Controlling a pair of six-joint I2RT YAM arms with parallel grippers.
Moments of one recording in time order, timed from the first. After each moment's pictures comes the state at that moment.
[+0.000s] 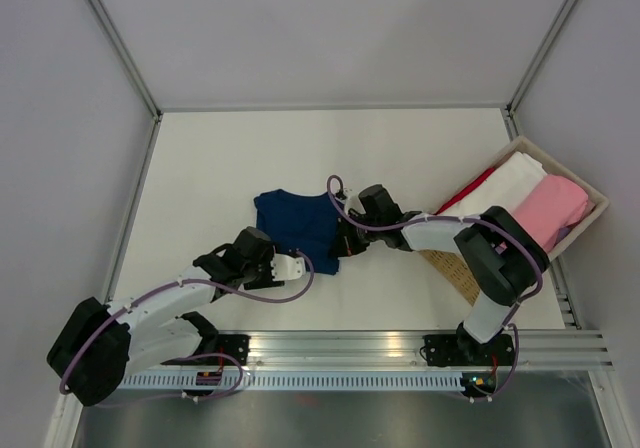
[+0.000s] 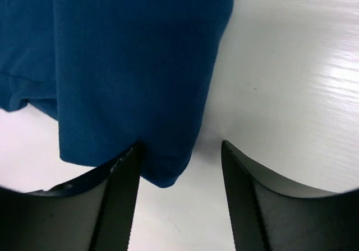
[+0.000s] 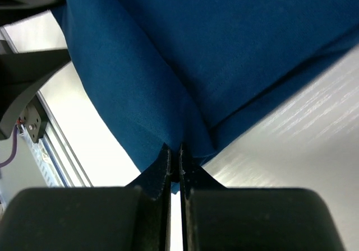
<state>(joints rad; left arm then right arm) -0.67 1.04 0.43 -0.40 0.00 0.85 0.65 1.71 0.80 0.12 -0.54 0.39</state>
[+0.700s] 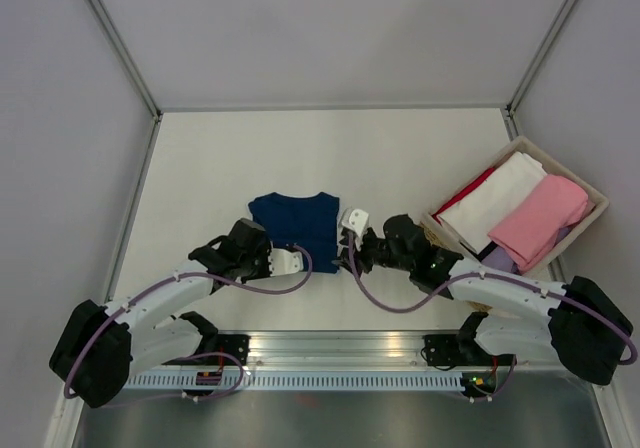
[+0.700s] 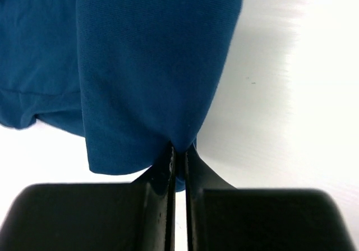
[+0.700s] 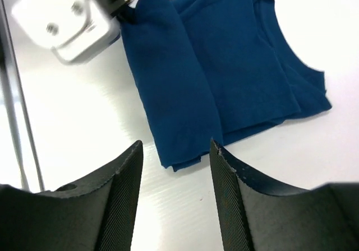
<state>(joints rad) -0.60 1.06 0.47 -0.41 0.06 0.90 0.82 1.19 0.57 0.21 -0.29 -0.10</state>
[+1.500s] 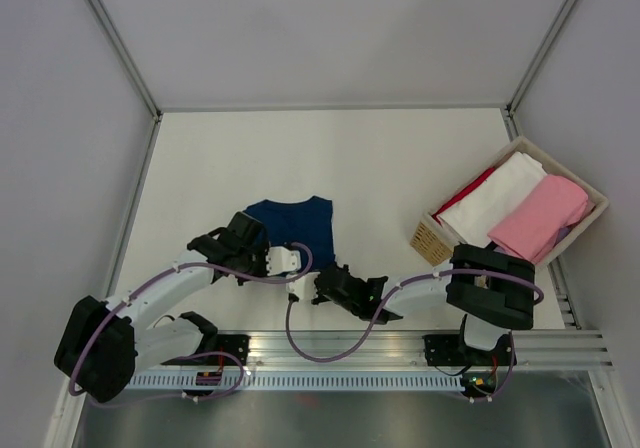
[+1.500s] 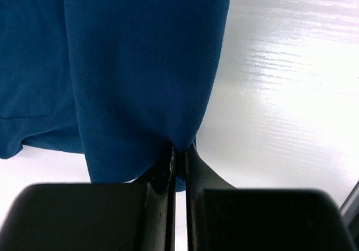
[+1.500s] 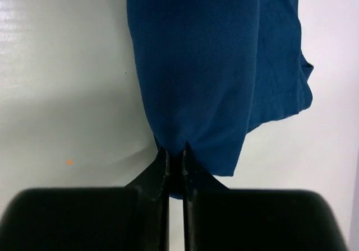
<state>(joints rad) -0.55 1.10 0.57 -0.62 0.20 0.91 1.27 1.67 0.61 0.38 0.39 -0.59</state>
